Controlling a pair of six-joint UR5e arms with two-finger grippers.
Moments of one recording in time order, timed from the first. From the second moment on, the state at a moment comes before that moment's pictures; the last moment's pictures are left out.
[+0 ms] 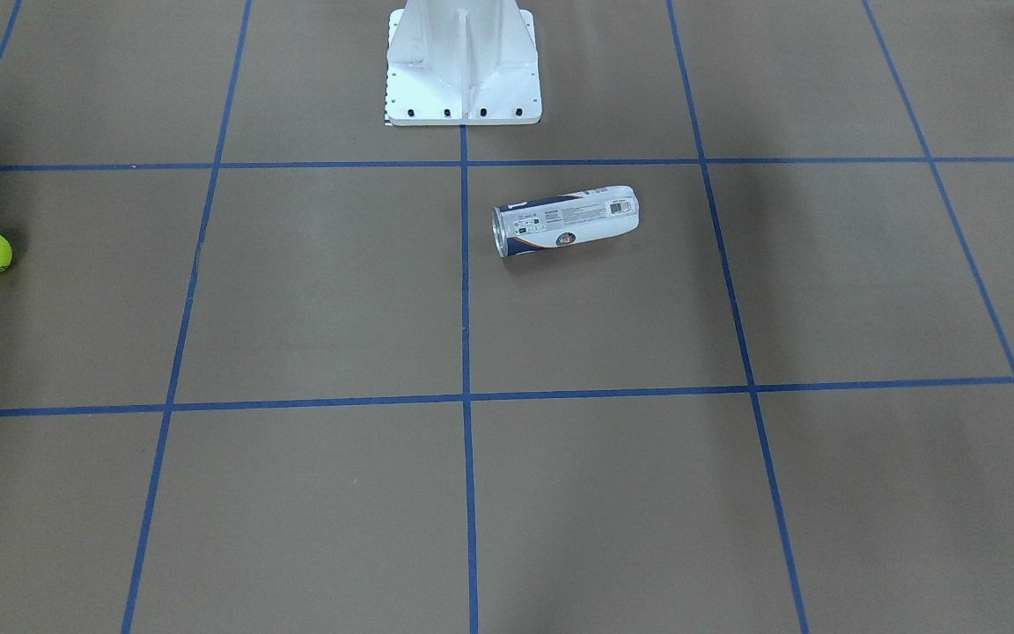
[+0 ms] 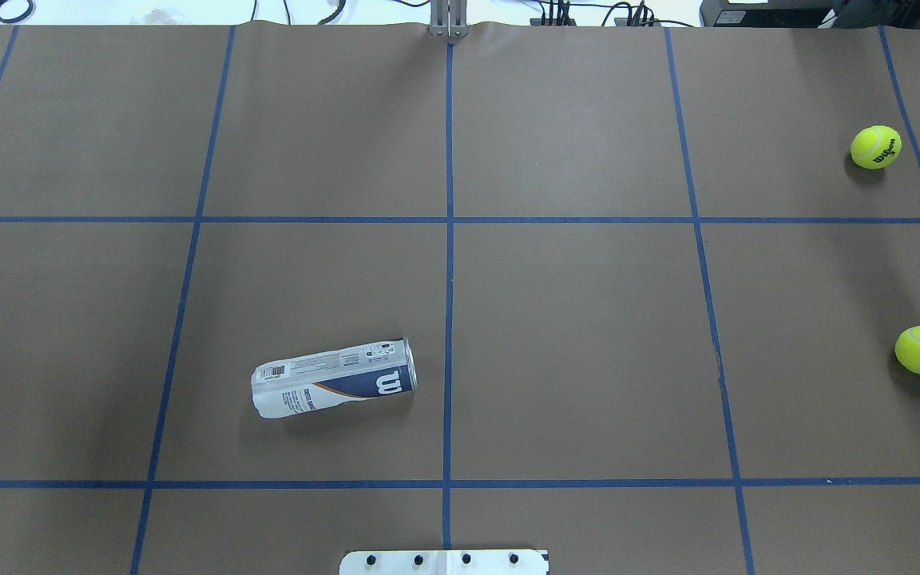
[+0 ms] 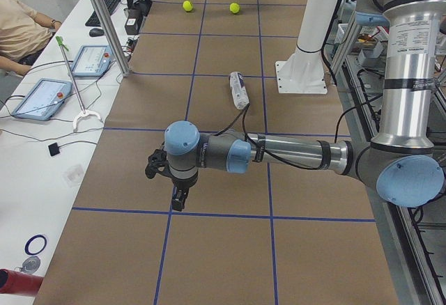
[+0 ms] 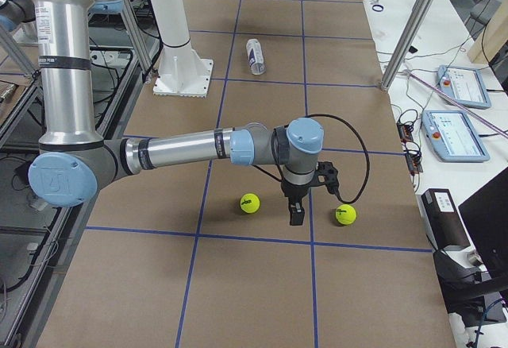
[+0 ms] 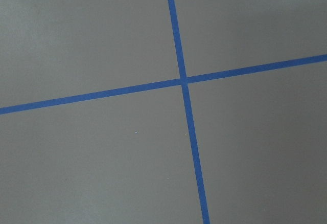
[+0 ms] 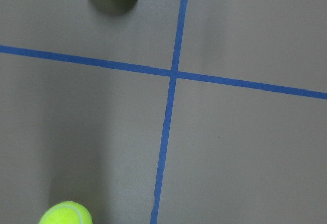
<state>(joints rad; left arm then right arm) -1.57 -1.57 -1.67 -1.68 -2.34 0.11 1.51 -1.54 1.74 -1.69 2.23 -0.05</state>
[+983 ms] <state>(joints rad) -1.47 -1.70 -1.62 -2.06 -2.35 0.05 1.51 -1.52 1.73 -1.62 2.24 -0.05</state>
